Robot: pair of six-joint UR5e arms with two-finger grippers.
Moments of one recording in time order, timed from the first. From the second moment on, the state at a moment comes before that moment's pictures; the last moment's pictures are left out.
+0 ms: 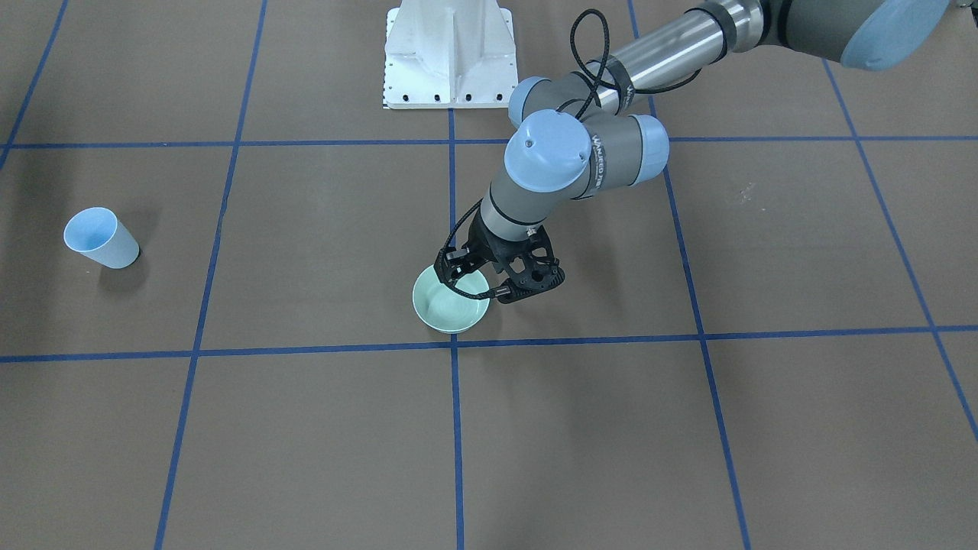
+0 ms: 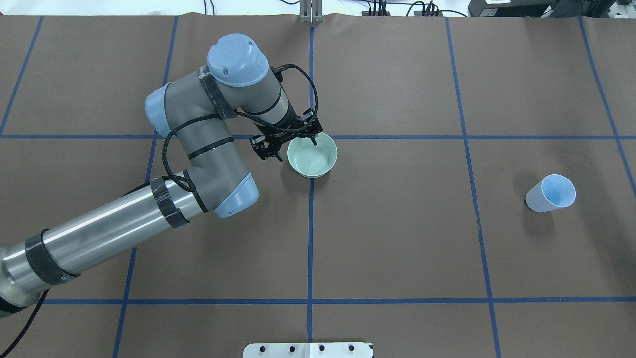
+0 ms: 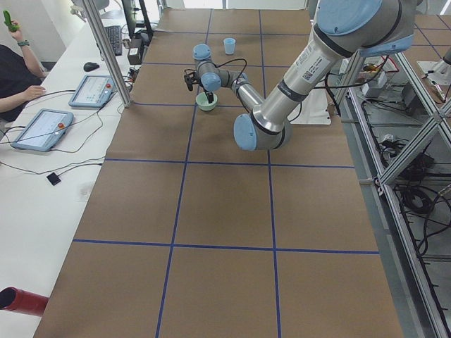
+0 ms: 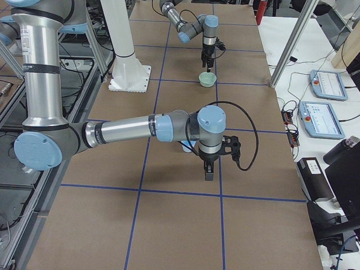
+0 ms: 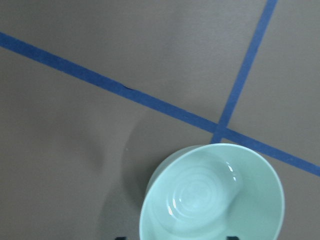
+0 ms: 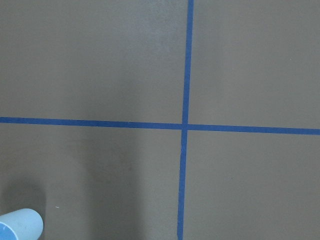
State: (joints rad) left arm -0.66 -2.43 -1.34 -1.89 -2.11 -1.58; right arm 1.59 -1.60 1.83 -1.68 2.35 0.11
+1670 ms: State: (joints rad) left arm -0.69 -2.16 -1.63 -1.89 -2.06 -1.57; right arm 0.41 -2.10 2.23 -1.03 1.34 1.64
